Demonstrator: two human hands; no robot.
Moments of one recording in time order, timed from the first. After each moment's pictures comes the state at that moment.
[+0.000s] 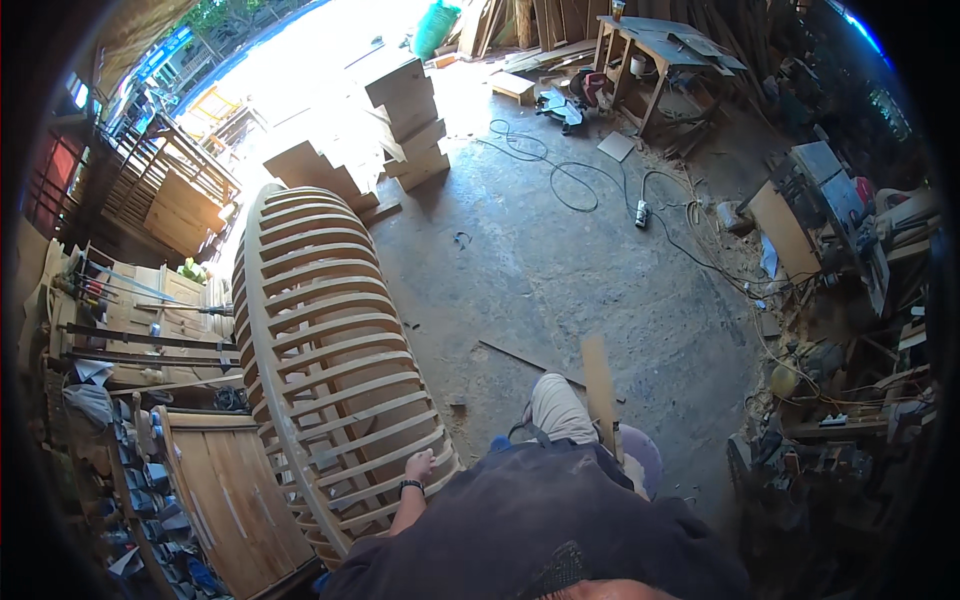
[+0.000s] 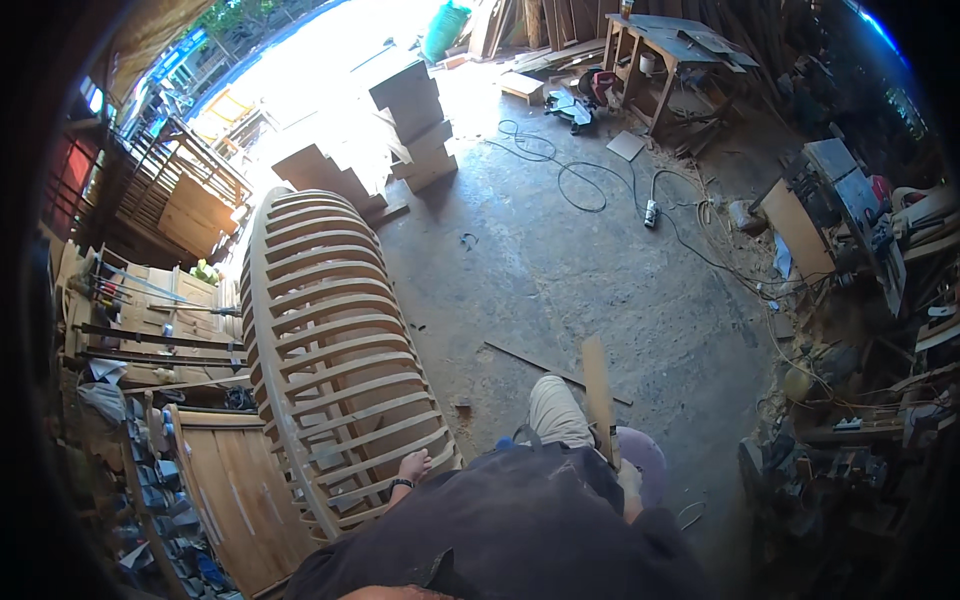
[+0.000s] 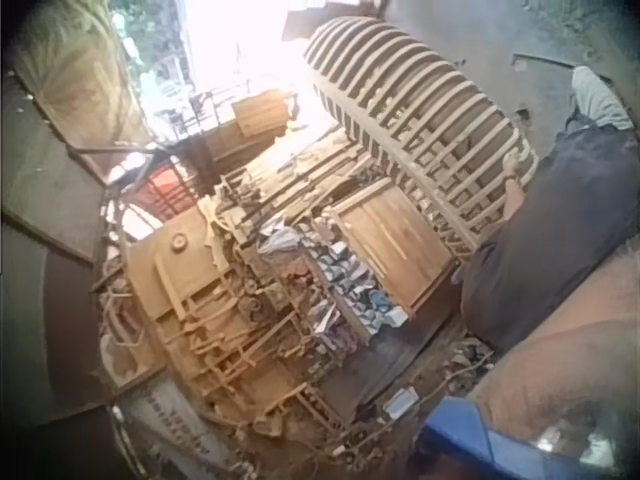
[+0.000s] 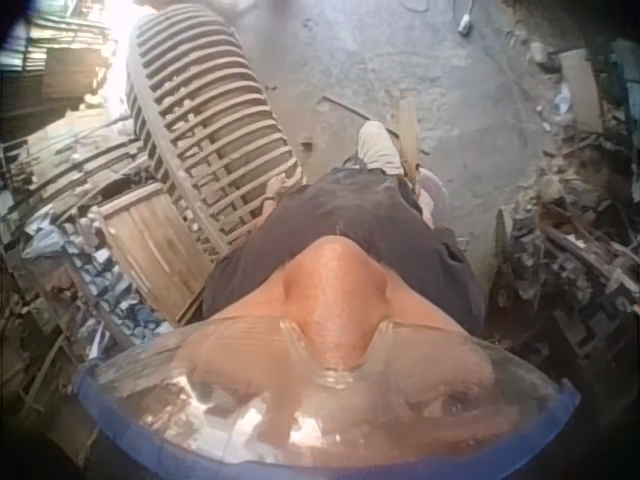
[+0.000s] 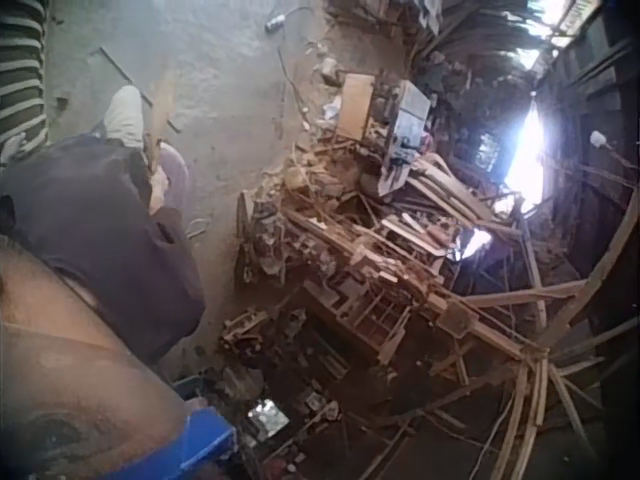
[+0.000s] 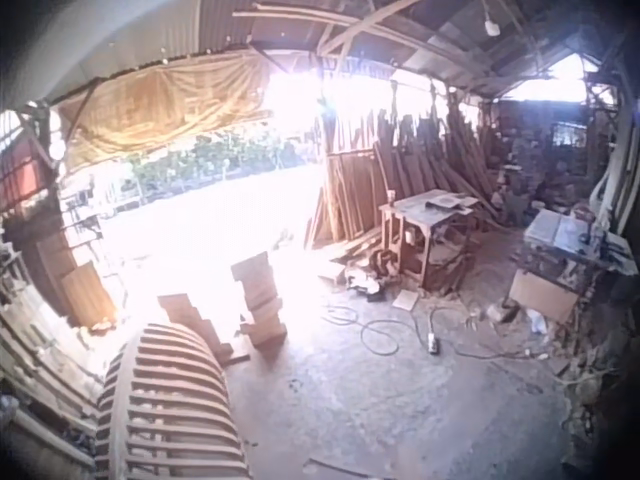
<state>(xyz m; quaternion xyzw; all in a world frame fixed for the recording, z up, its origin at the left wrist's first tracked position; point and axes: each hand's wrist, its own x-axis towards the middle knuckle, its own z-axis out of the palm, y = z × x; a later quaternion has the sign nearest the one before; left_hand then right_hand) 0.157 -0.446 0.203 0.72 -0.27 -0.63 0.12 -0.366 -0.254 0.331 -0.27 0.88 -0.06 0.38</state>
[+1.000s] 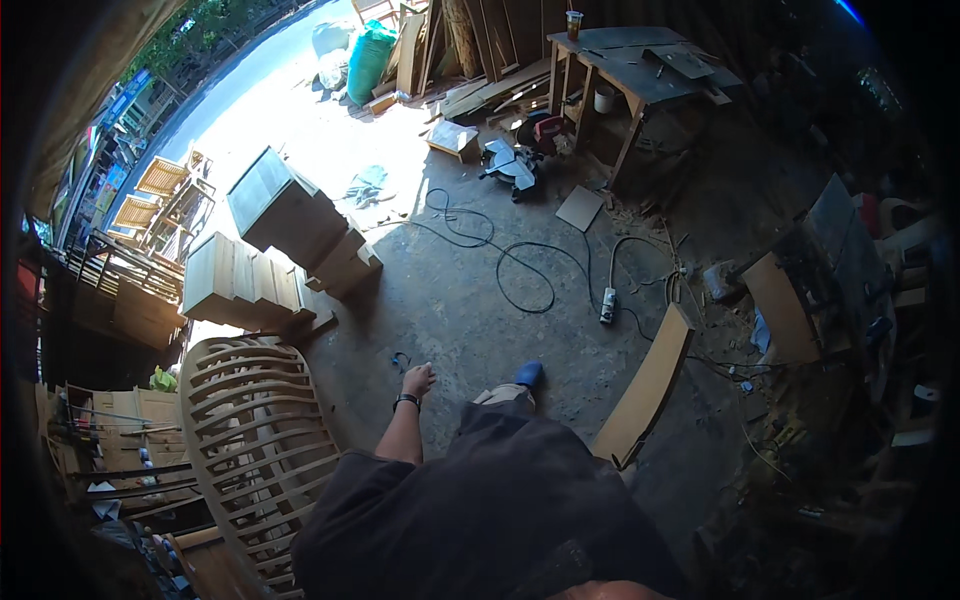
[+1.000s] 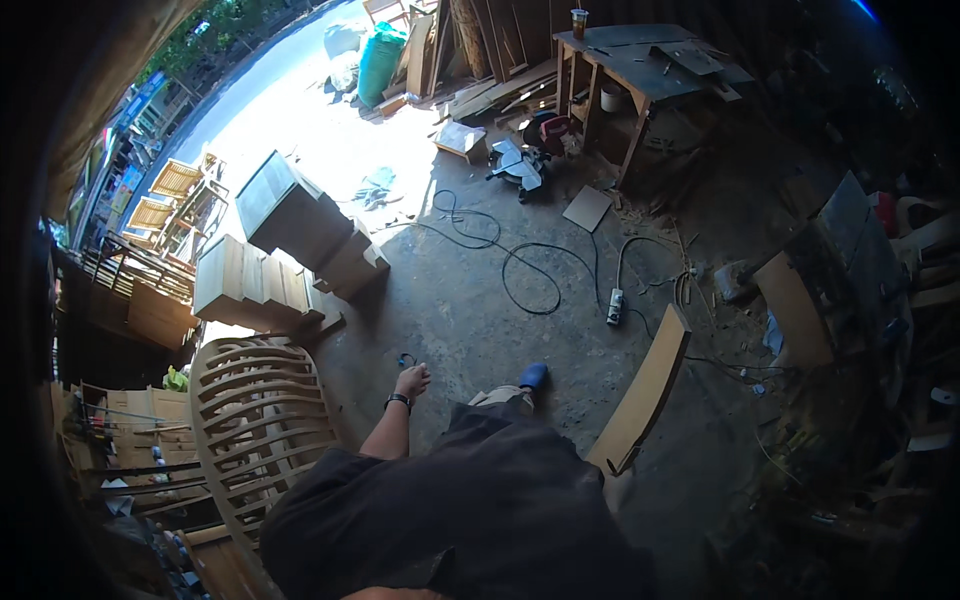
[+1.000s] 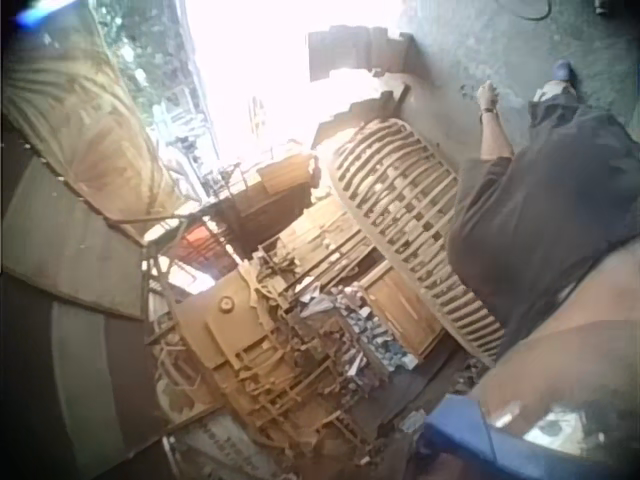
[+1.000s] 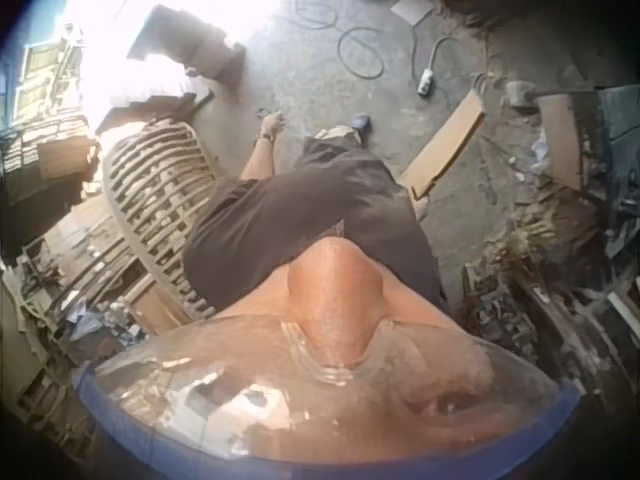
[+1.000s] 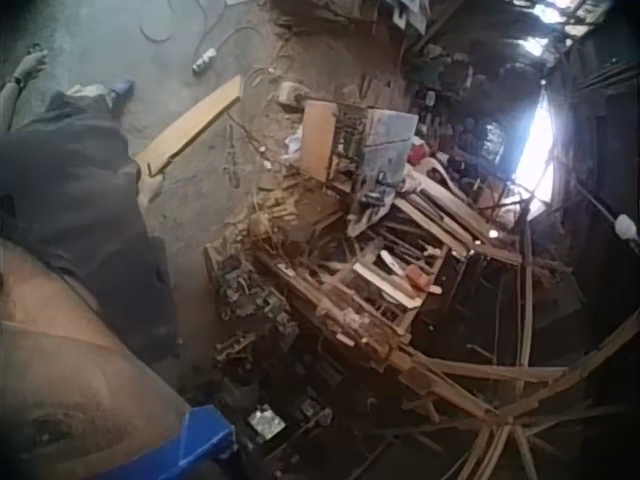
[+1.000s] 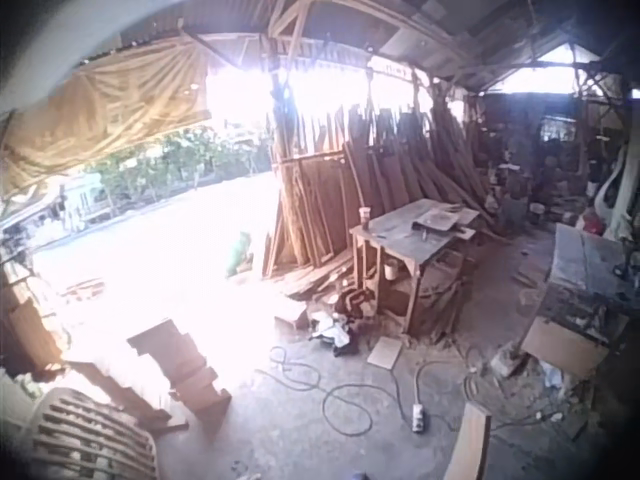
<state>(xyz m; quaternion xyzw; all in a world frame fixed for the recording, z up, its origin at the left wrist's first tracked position) -0.418 -1.180 0.201 0.63 -0.32 -0.69 0.14 -0.769 -0.711 0.259 -0.14 0.90 -0.37 0.16</state>
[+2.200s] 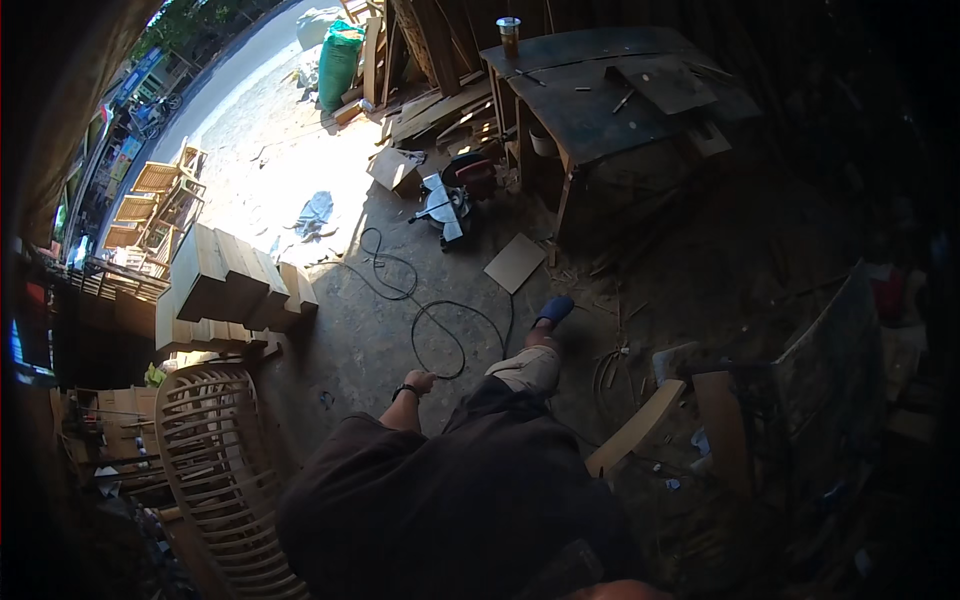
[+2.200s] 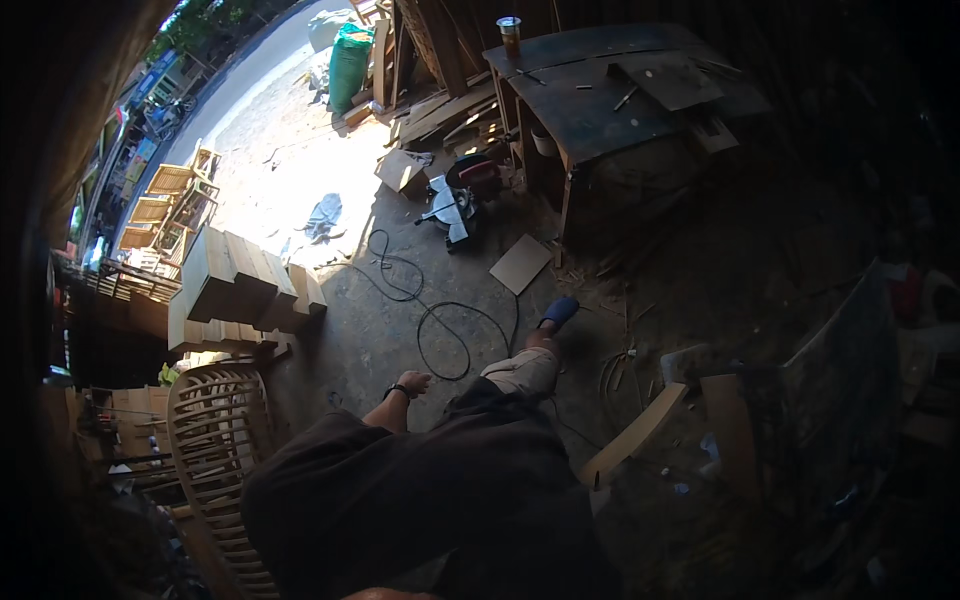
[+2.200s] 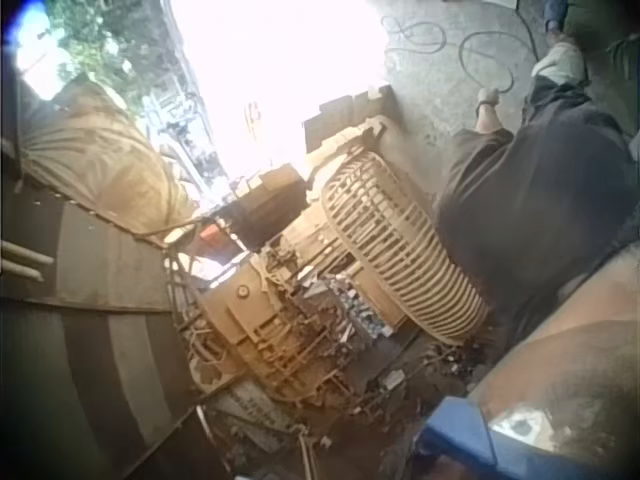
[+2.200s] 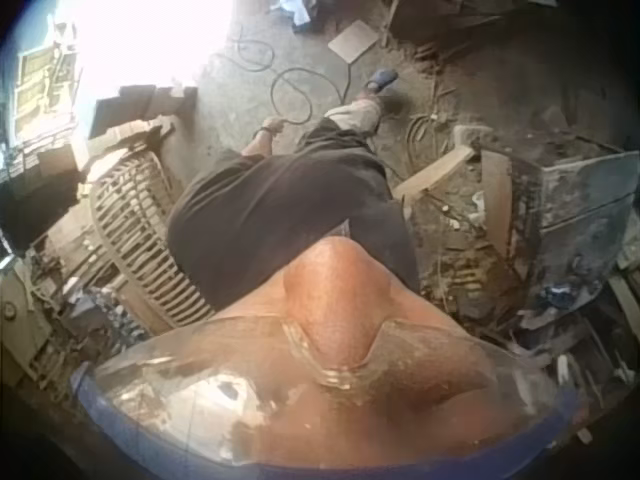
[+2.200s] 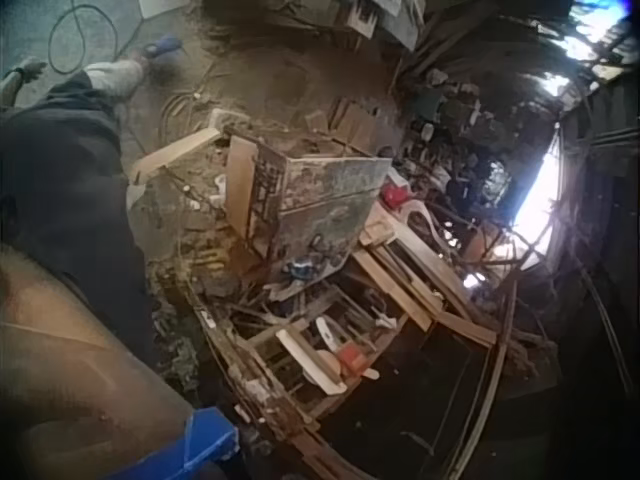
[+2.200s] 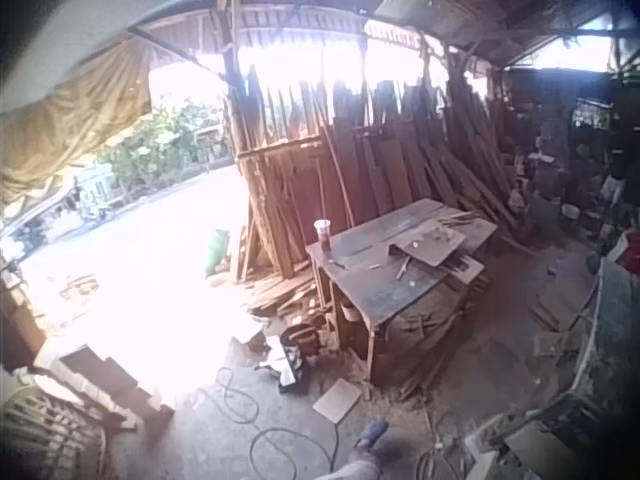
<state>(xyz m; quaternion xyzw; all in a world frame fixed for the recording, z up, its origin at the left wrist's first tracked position) -1.003 -1.351 0.194 0.69 -0.45 -0.54 -0.16 -1.379 -0.905 0.260 -0.02 0.94 -0.19 0.28</state>
